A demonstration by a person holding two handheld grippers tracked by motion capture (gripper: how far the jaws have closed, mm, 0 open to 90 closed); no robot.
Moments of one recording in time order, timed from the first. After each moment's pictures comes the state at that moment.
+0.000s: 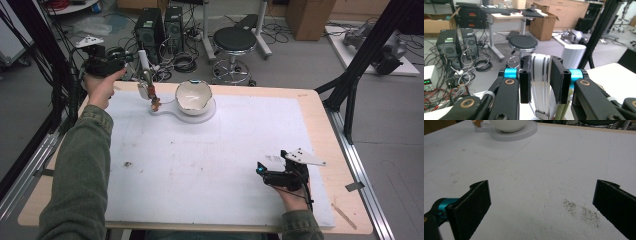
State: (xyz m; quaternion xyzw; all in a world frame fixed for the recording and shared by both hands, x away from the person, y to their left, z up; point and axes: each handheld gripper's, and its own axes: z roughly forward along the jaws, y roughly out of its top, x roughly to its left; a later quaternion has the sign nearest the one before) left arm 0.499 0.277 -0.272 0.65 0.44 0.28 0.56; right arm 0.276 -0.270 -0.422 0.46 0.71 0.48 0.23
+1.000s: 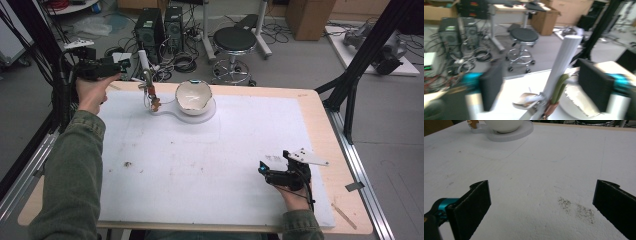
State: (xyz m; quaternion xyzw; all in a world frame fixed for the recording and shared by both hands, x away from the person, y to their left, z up) left arm 0.476 0.296 -0.266 0.64 0.48 0.26 0.54; right arm 0.277 -0.276 -0.424 0.47 0.70 0.48 0.23
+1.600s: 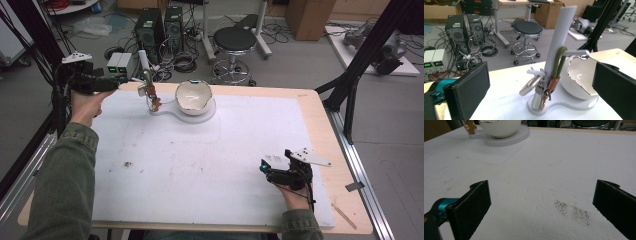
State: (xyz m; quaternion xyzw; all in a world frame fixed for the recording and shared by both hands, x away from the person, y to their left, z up) left arm 0.442 0.297 -0.283 0.66 0.47 0.27 0.52; right arm 0.276 -0.279 -0.422 0.48 0.69 0.49 0.24
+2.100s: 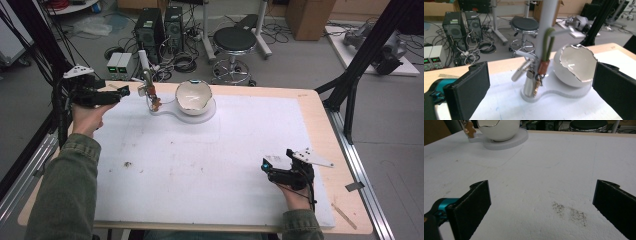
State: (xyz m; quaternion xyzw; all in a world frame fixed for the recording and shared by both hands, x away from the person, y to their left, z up) left arm 0.412 0.287 -0.298 0.67 0.47 0.26 0.51; right arm 0.276 -0.282 -0.421 0.48 0.68 0.49 0.25
